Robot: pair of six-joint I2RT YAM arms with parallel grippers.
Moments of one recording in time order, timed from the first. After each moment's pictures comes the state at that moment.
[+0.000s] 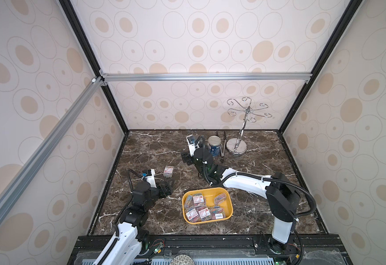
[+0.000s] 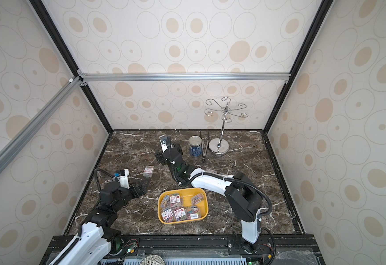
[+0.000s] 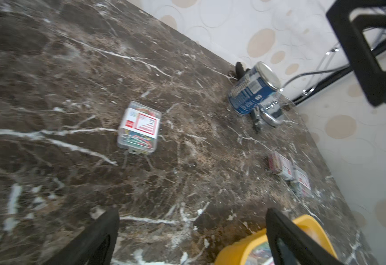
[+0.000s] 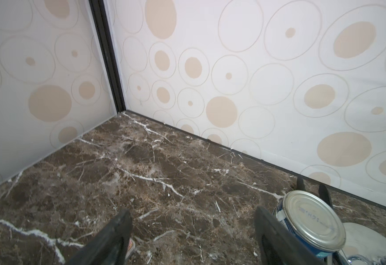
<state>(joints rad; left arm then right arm) -0.29 0.63 0.26 -0.06 0.16 -0.53 0.92 1.84 1.34 0.33 0.49 0.04</state>
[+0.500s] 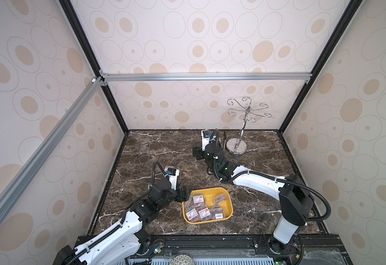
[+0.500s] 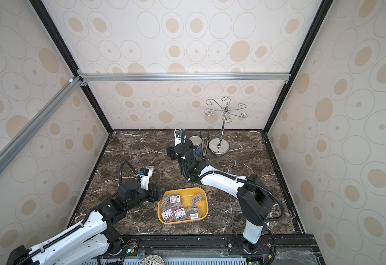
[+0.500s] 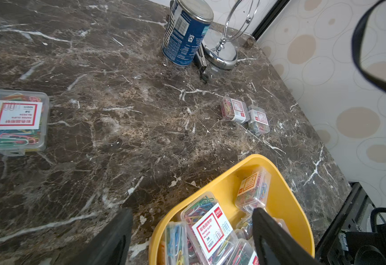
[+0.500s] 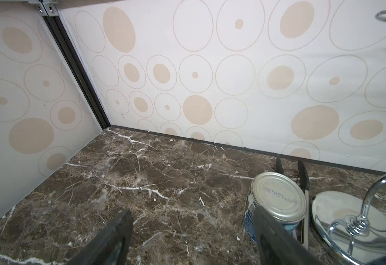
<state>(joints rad) -0.70 0.85 0.48 -0.15 -0.02 -0.55 0.84 1.73 1.25 0.27 0.49 0.18</state>
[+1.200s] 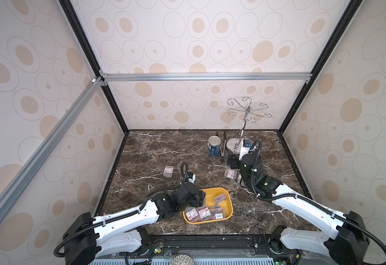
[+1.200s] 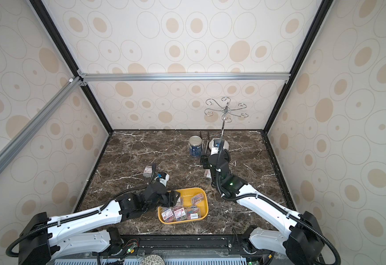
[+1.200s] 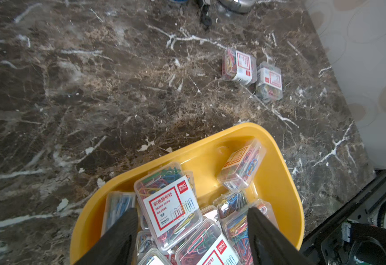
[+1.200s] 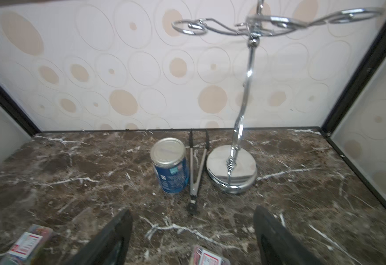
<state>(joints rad) -1.04 1.14 0.67 -0.33 -0.25 -0.80 0.70 1.14 0.79 0.05 0.65 0.23</state>
